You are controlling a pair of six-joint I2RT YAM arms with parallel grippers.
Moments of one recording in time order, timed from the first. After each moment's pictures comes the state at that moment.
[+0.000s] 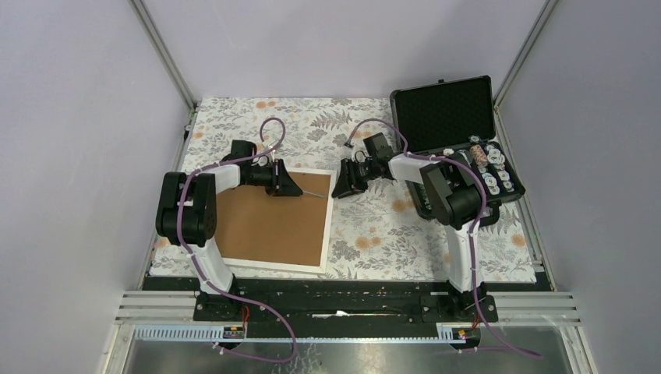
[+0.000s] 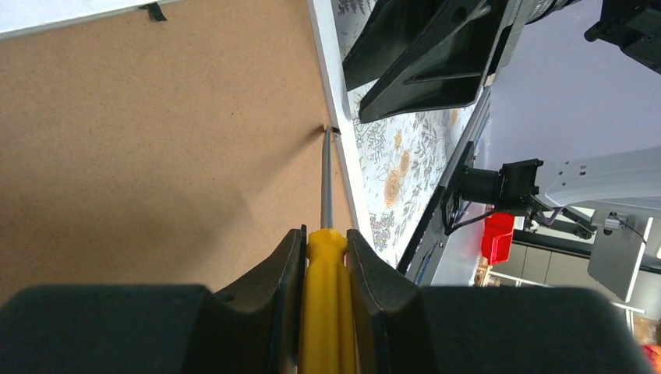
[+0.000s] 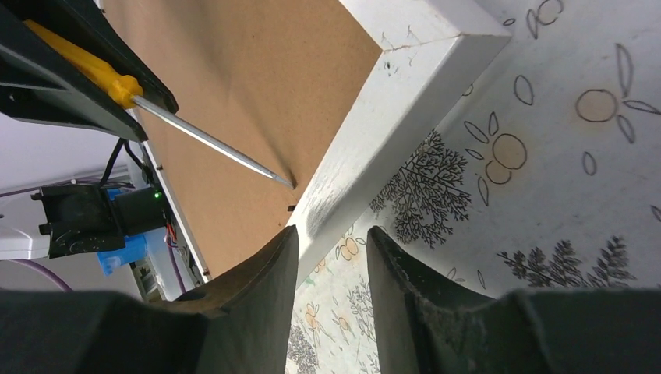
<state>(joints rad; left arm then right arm) -0.06 1.82 1.00 -0.23 1.05 -0.23 0.47 2.14 1.34 -0.16 -0.81 0.40</state>
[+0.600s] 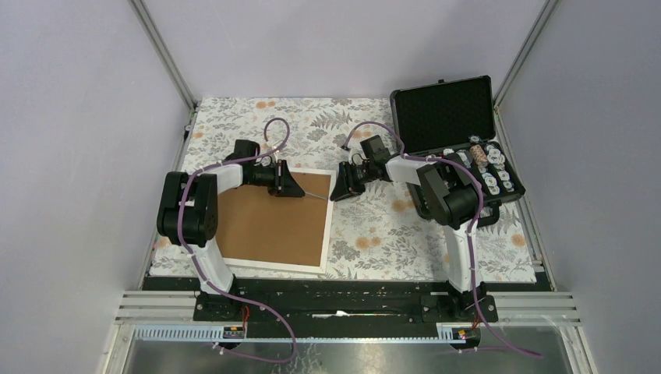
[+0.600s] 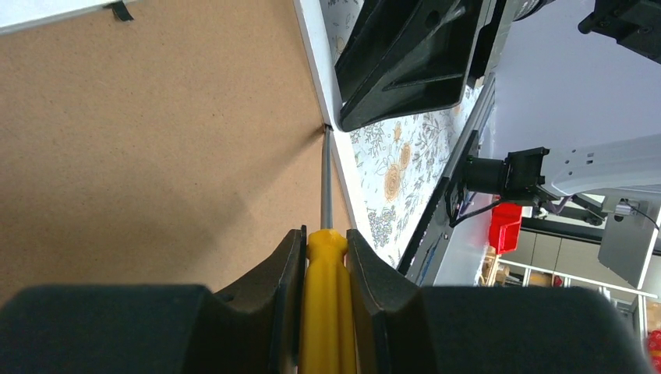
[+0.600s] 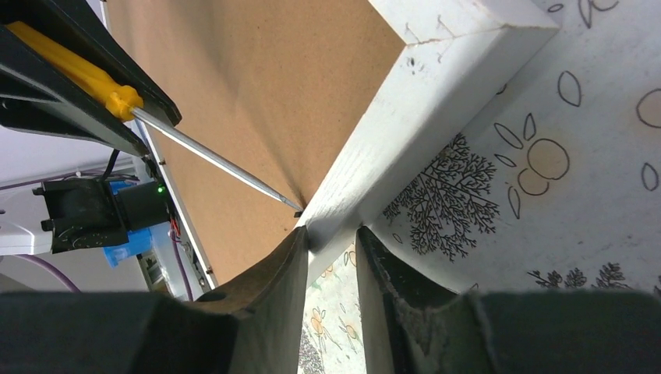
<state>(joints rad) -0.09 1.82 1.00 -0.25 1.06 -0.19 0.49 2.16 1.34 -0.14 -0.81 0.42</state>
